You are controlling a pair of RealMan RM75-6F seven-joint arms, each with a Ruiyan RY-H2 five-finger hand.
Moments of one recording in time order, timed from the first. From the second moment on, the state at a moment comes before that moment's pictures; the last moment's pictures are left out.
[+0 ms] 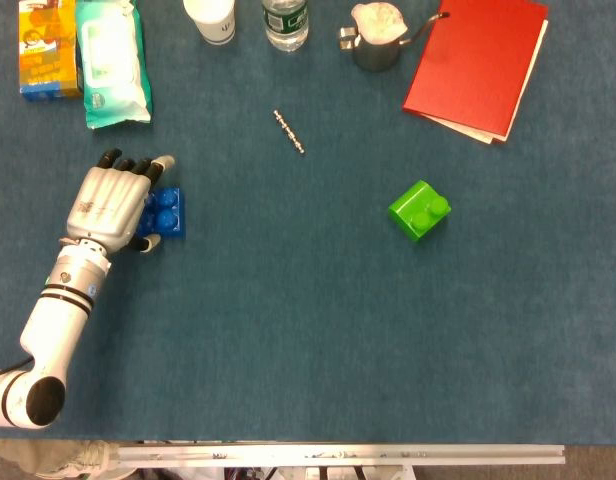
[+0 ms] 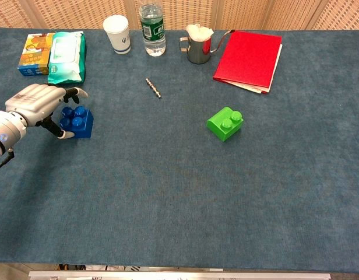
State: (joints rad) left arm -0.54 -1.48 -0.08 -1.46 1.09 0.99 0.45; right arm 0.10 -0.90 0.06 -1.76 -1.51 1.45 0.06
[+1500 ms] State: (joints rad) left arm -0.76 -1.63 -0.16 -1.55 1.02 0.89 0.50; right arm 0.09 -0.89 0.06 -1.74 -1.49 1.44 0.08
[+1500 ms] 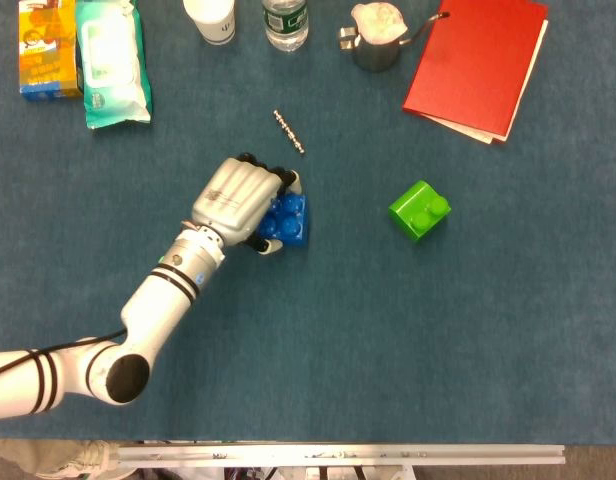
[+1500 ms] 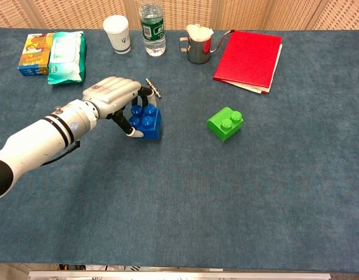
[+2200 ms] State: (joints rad) left arm -0.79 -1.73 -0.13 -1.50 0.92 0.96 0.60; right arm 0.07 -0.88 0.06 -1.72 -1.49 1.45 0.11
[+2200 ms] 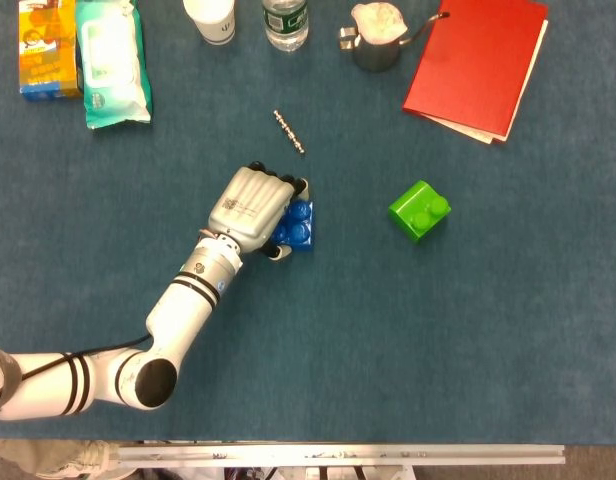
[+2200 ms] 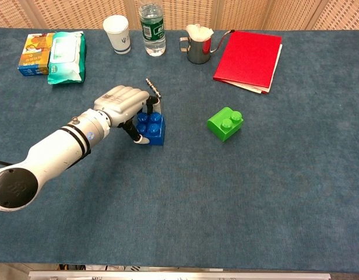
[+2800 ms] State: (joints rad) left arm -0.75 -1.62 -0.12 -1.65 0.98 1.03 0.55; right arm 0.09 -0.88 0.07 -1.72 -1.50 1.44 0.12
